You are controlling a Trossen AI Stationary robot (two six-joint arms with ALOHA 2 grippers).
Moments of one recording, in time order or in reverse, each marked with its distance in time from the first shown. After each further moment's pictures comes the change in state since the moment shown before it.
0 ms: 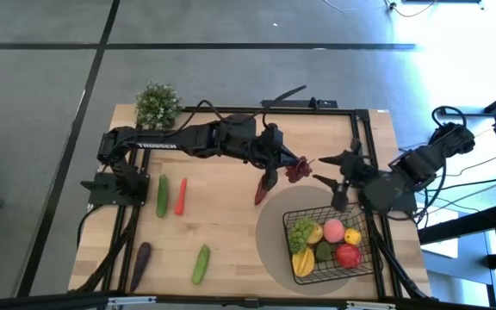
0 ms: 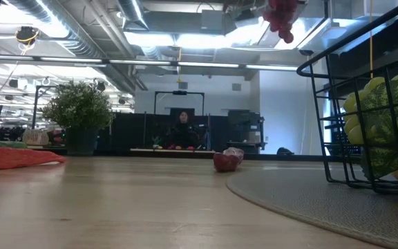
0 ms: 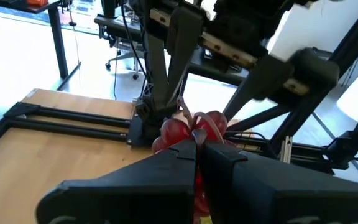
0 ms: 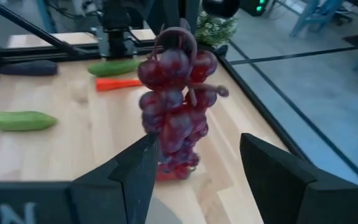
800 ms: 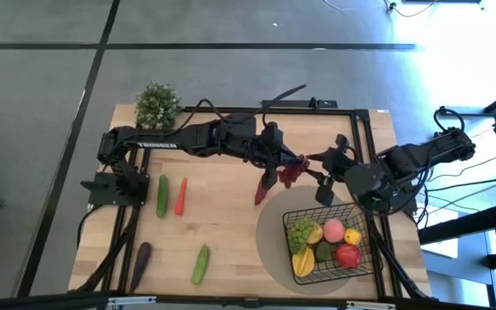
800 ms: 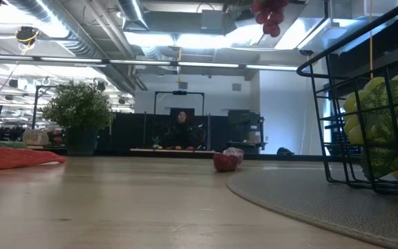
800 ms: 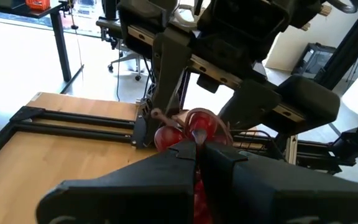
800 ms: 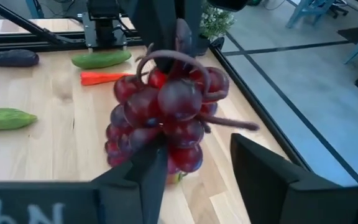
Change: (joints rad) left arm 0.006 0.000 0.000 -0.002 0.001 0.032; right arm -0.172 0.064 -0.001 0.106 -0.132 -0.137
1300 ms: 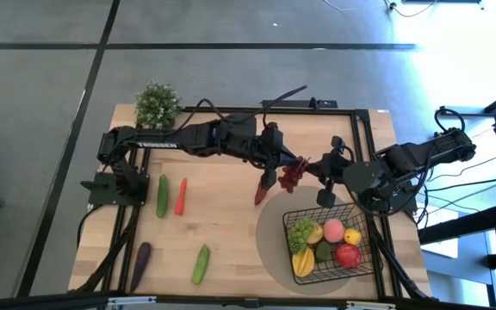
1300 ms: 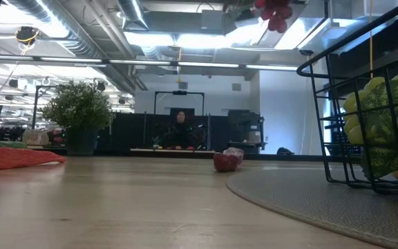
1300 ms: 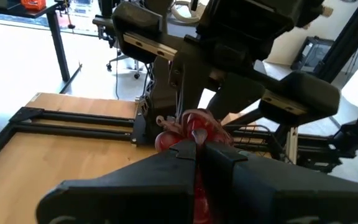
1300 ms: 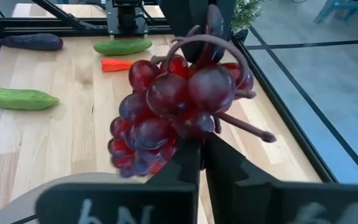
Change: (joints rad) left arm 0.003 0.000 0.000 -0.013 0.009 0.026; right arm -0.022 0.000 0.000 0.000 -0.115 -0.047
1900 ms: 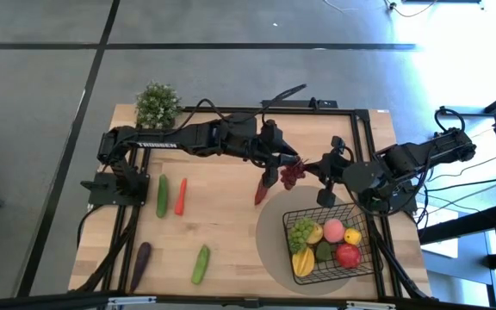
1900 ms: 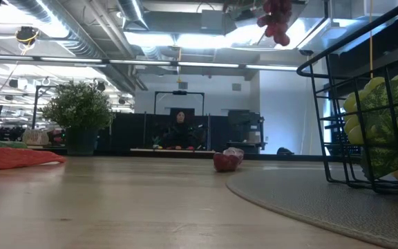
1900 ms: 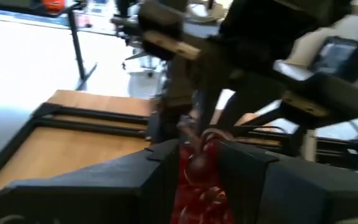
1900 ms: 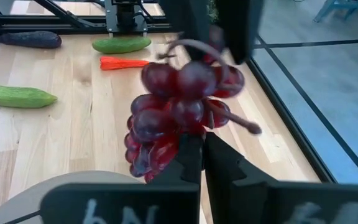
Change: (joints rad) left arm 0.001 0.000 0.000 -0.015 -0.063 0.004; right arm 0.000 0.000 0.000 -0.007 0.000 -0.003
